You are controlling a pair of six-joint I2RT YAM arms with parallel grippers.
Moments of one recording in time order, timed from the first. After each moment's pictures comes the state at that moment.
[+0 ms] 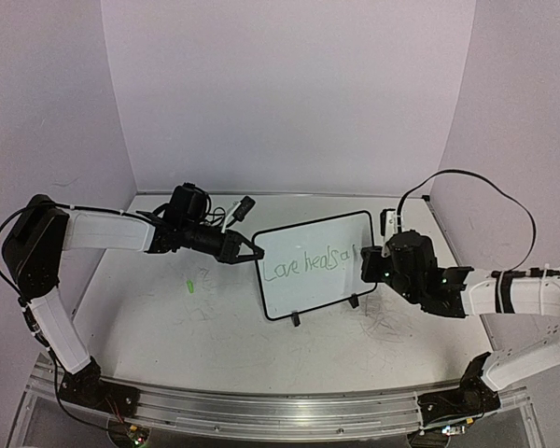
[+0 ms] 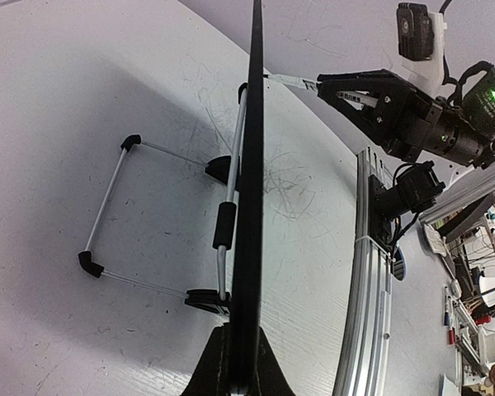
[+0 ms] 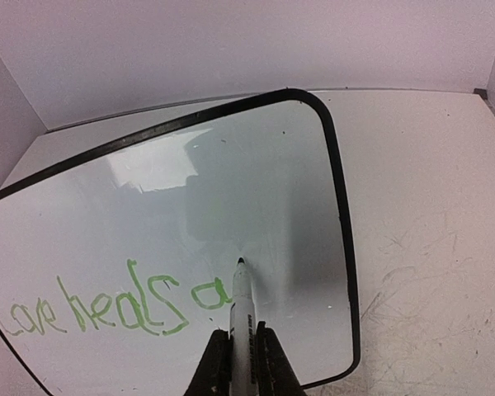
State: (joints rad) left arm -0.62 1.73 1.08 0.07 0.81 -0.20; right arm 0.80 1.26 0.62 0.19 0.47 0.46
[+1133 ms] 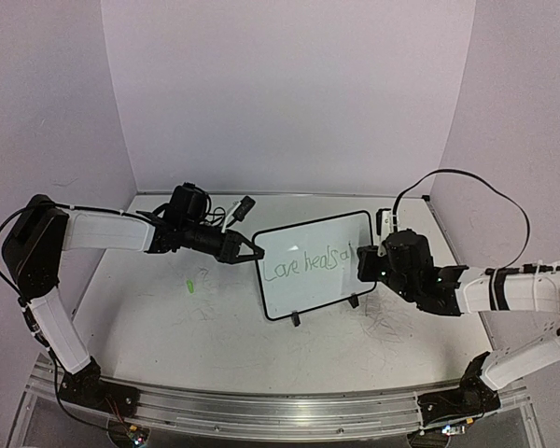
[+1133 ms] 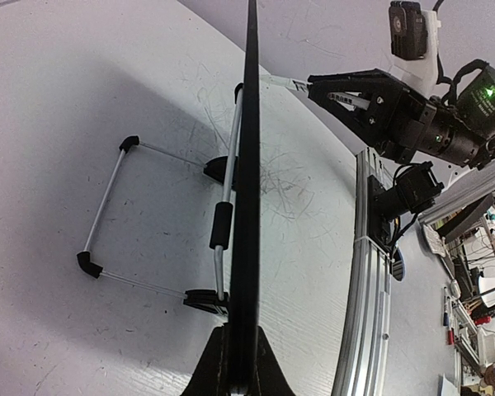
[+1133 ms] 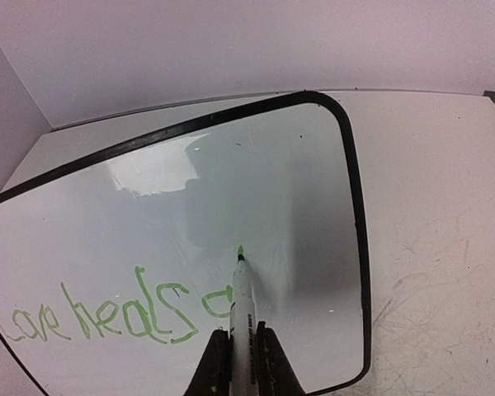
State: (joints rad) left arm -0.62 1.73 1.08 0.07 0.81 -0.20; right arm 0.79 1.31 0.63 0.23 0.44 0.45
